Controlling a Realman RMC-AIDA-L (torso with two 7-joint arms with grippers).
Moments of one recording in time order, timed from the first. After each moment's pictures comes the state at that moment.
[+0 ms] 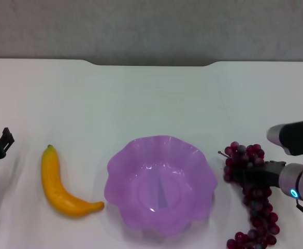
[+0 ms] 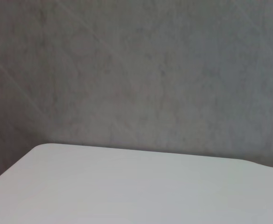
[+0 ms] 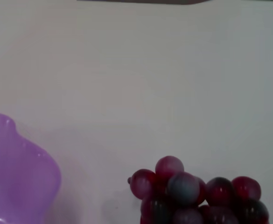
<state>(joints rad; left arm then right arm) -0.46 -2.04 -1.03 -0.17 2.22 0.77 -0.15 0.40 2.01 1.22 0.87 -2.54 0.31 -0.03</state>
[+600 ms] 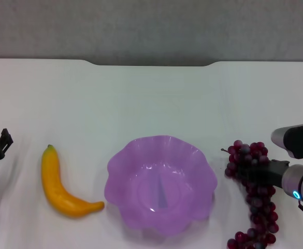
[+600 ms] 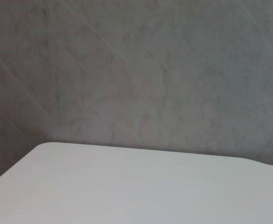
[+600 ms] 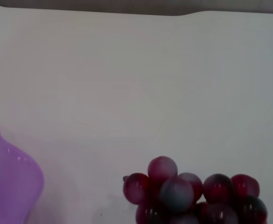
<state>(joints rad) -0.45 -2.04 -1.03 -0.17 2.22 0.77 -0.15 0.39 2.01 1.20 0.83 -2.53 0.22 -0.03</state>
